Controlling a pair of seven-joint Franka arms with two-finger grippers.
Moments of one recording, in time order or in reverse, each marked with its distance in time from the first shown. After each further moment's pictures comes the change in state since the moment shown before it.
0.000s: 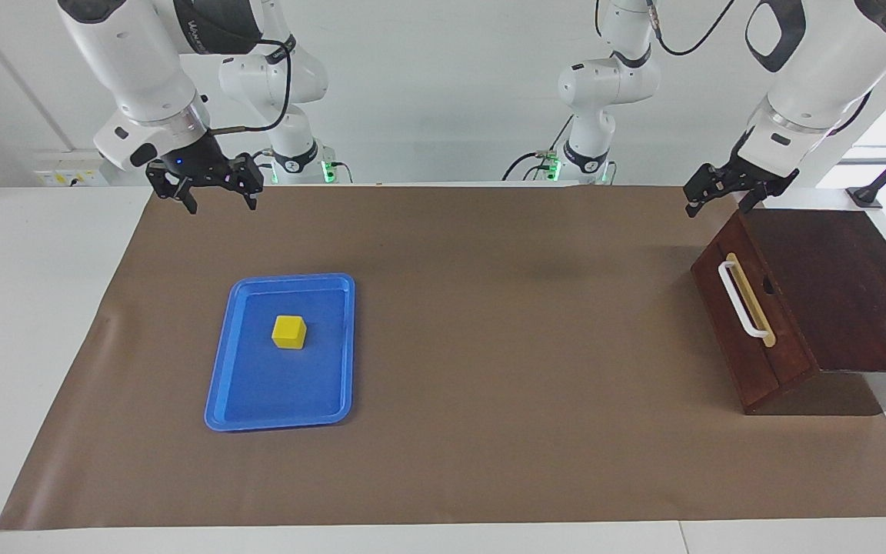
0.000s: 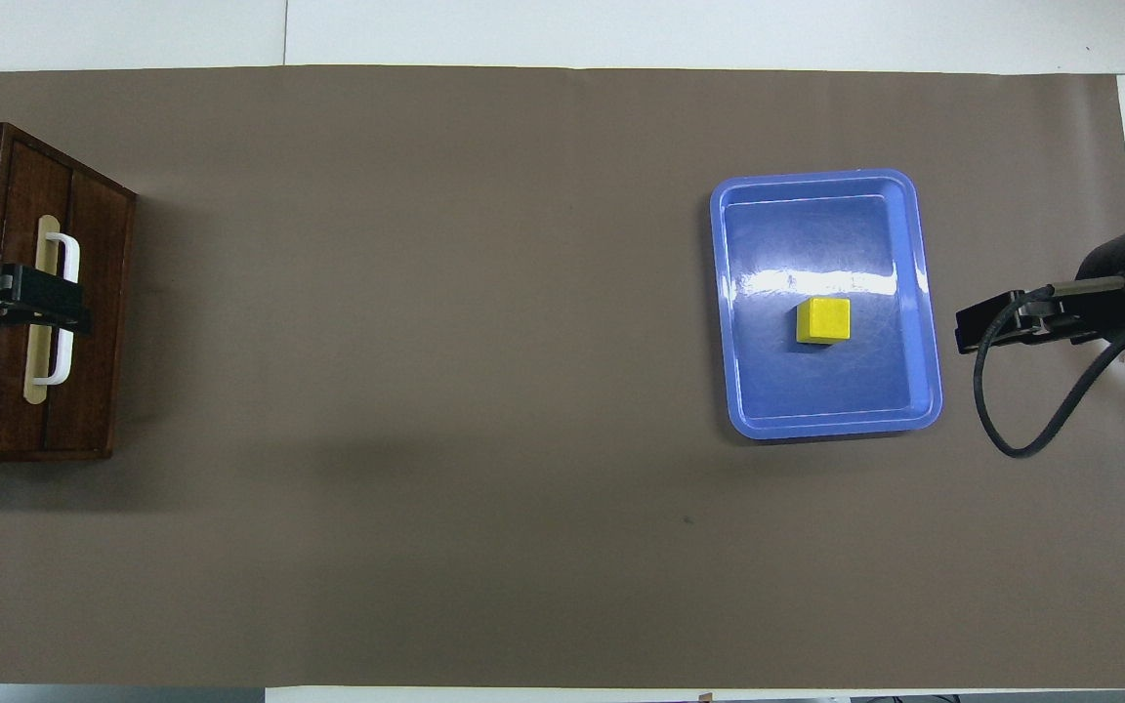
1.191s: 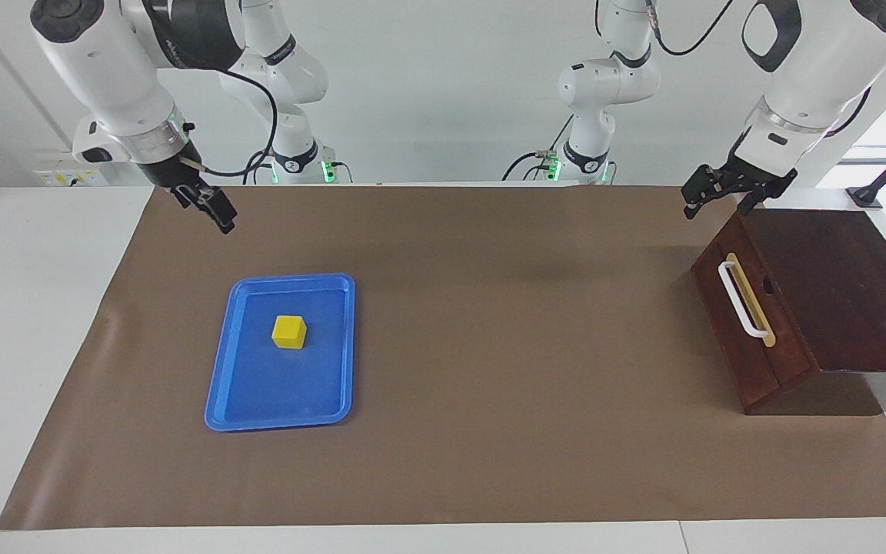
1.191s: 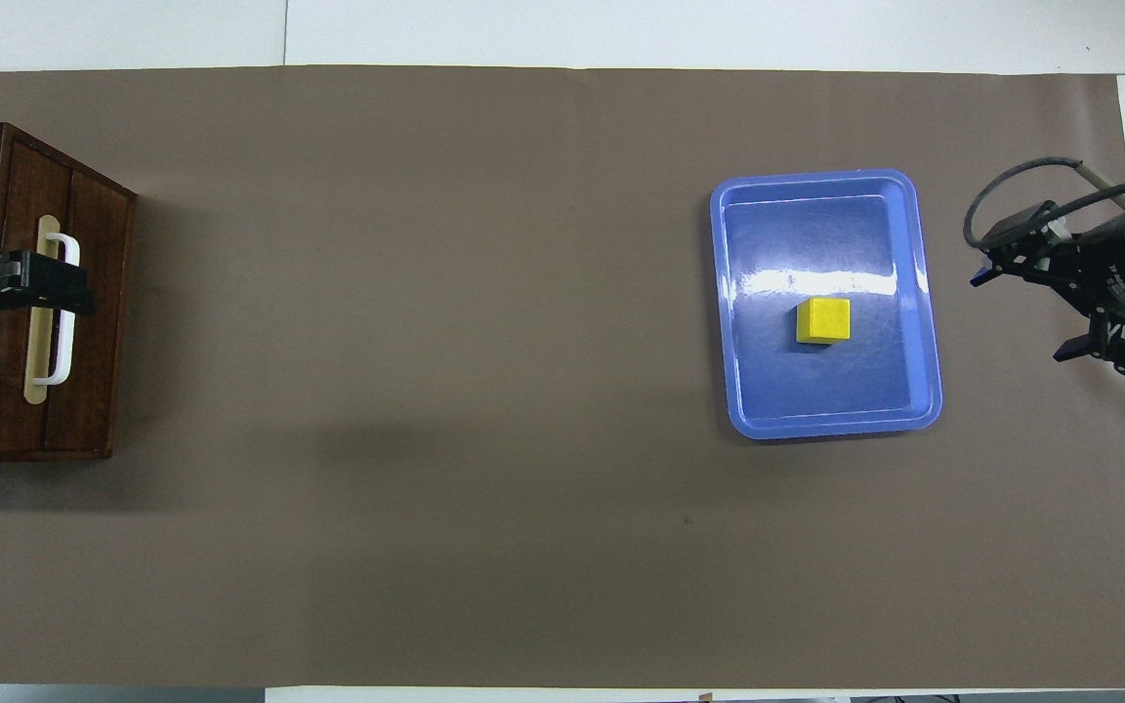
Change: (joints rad) left arm -0.004 0.000 -0.010 -0.033 0.078 0.095 0.002; right arm -0.064 0.084 -0.002 0.001 0.036 0.077 0.889
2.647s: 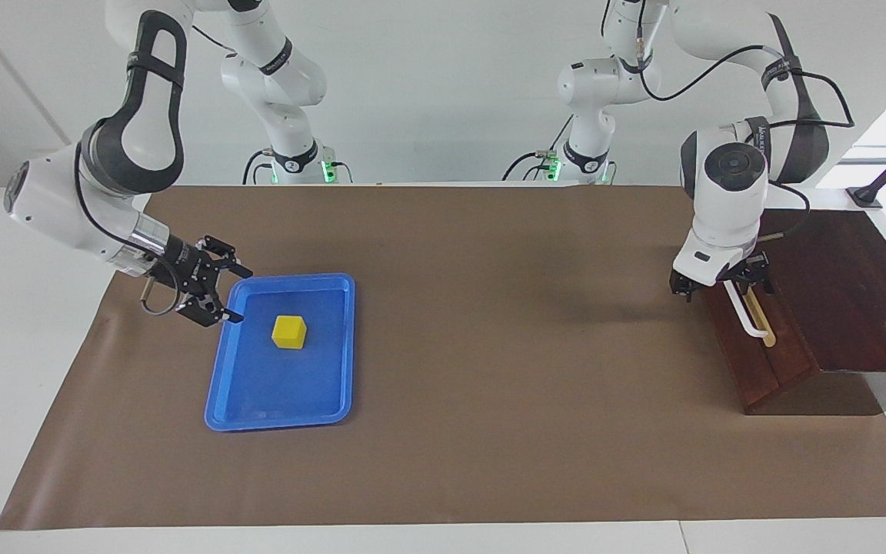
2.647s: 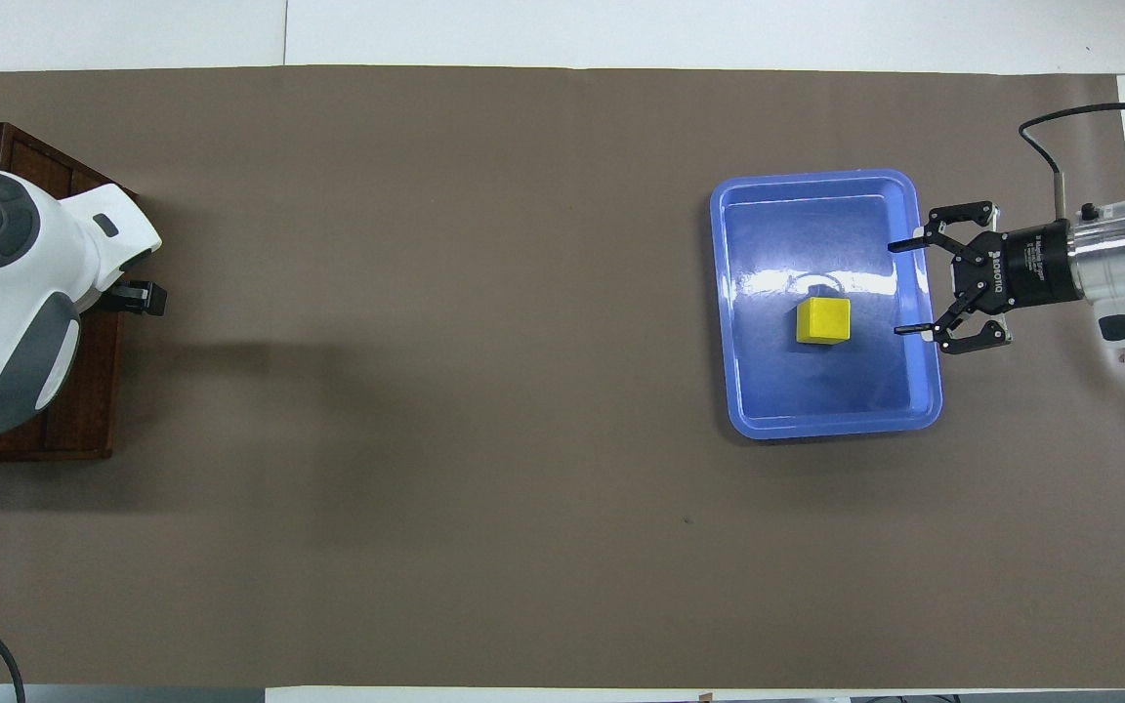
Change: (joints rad) left arm -0.009 0.155 0.005 -0.317 0.446 0.479 -0.104; right arm -0.205 0.261 -0.002 -0.191 0.734 0.239 0.153
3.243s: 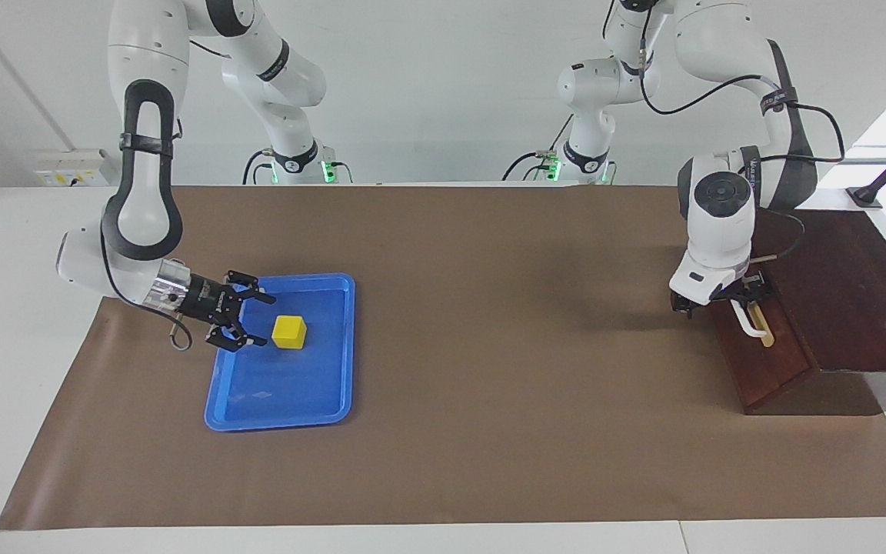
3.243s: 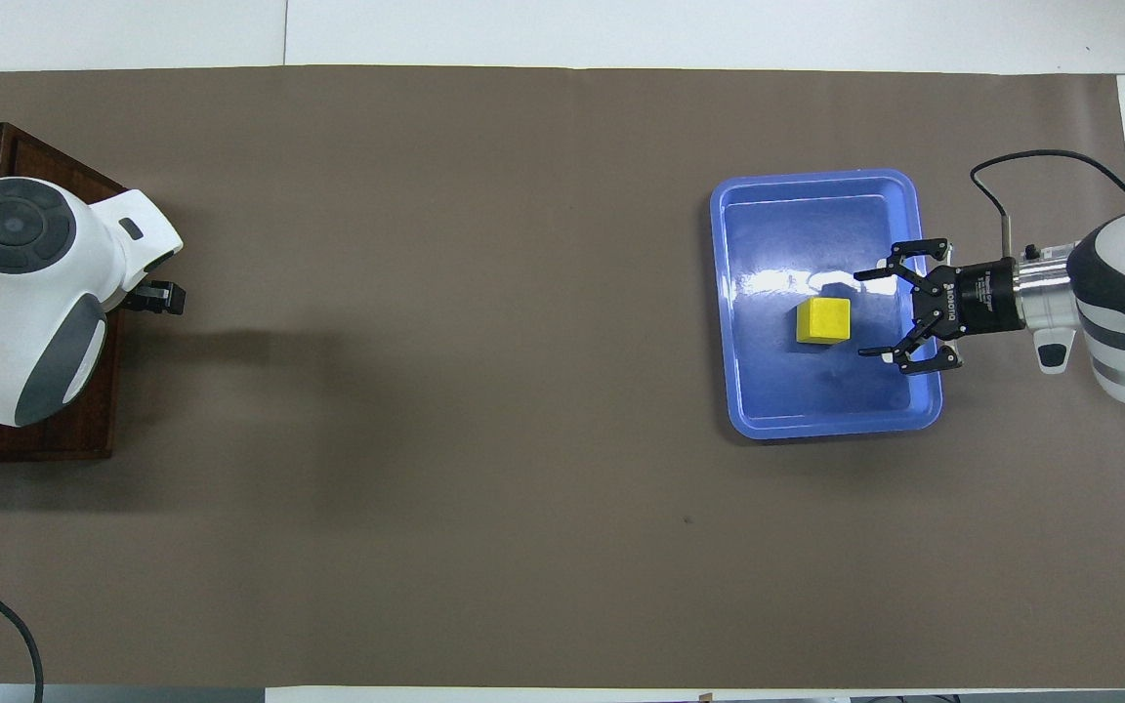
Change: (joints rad) left arm -0.006 0.048 -0.005 -0.004 0.012 0.045 -0.054; right arm 0.003 0.052 0.007 -0.104 0.073 0.086 -0.108
